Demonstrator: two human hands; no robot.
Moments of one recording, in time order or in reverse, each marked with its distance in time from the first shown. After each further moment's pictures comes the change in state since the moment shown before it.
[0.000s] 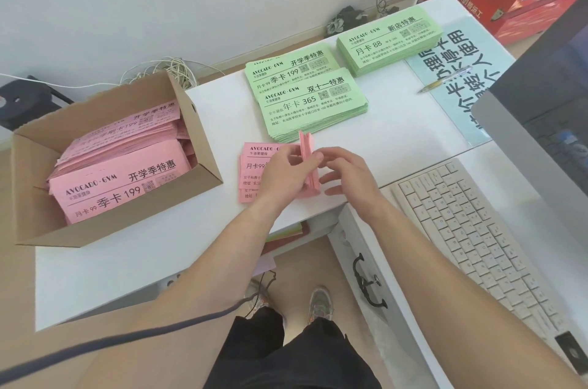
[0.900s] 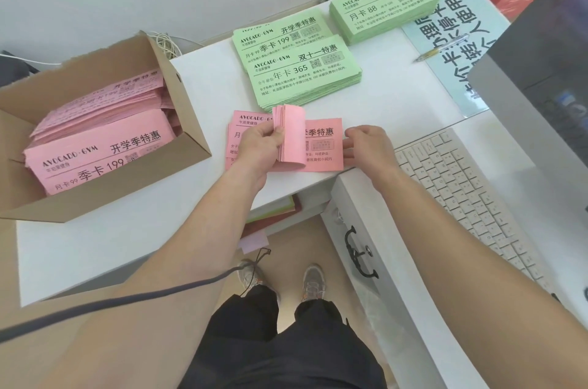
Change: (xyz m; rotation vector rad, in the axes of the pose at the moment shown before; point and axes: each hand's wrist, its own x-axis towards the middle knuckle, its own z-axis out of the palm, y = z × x) left_hand 0.016 -0.024 -0.012 -0.241 0.067 -0.115; right_hand 0.002 0.008 -0.027 -0.094 0.227 0.163
